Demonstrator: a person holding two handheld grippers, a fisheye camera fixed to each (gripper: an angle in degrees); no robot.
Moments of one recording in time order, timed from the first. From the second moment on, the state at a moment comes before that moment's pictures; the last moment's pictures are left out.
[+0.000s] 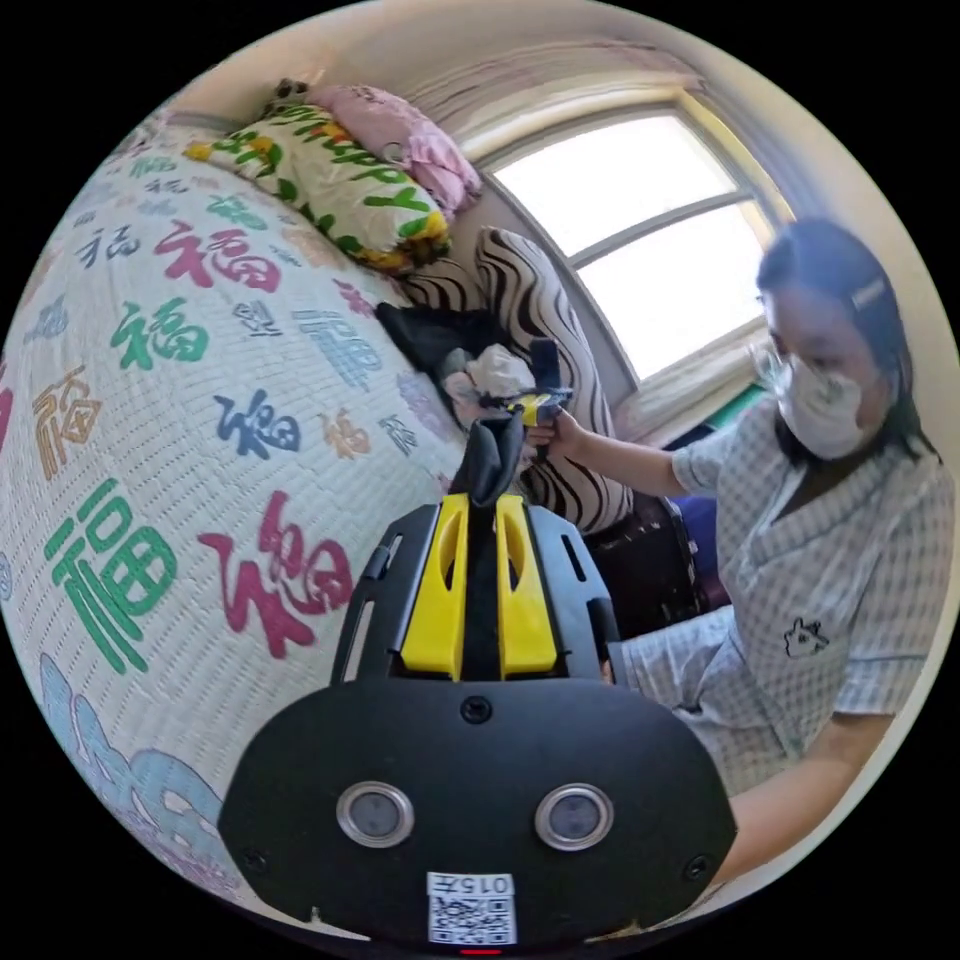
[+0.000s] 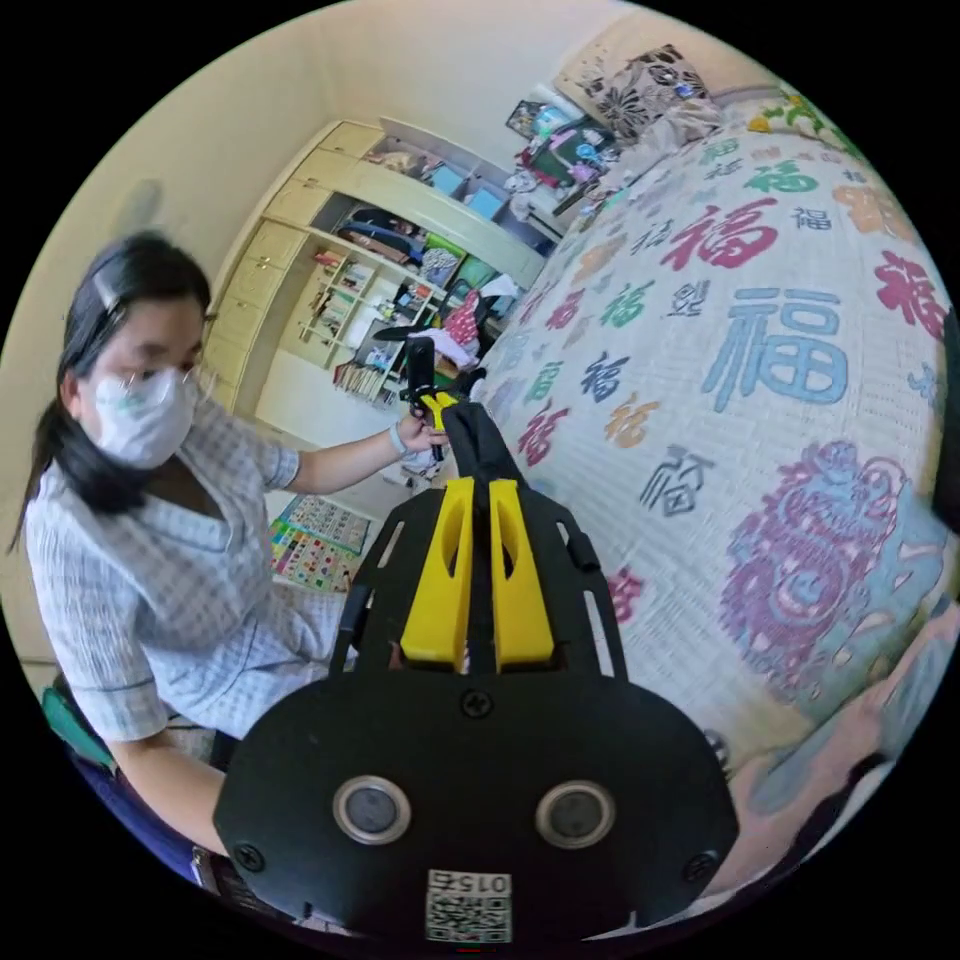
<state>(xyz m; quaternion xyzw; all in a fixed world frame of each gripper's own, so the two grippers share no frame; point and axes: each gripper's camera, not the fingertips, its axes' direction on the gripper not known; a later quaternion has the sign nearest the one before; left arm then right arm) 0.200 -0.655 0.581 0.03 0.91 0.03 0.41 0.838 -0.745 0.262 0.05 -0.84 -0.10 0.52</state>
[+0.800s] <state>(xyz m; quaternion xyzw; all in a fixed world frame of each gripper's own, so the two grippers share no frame) 0.200 -0.558 0.431 -0.09 0.88 0.10 0.45 0.708 -0.647 0.221 -0.08 -0.79 -0.17 0.59</state>
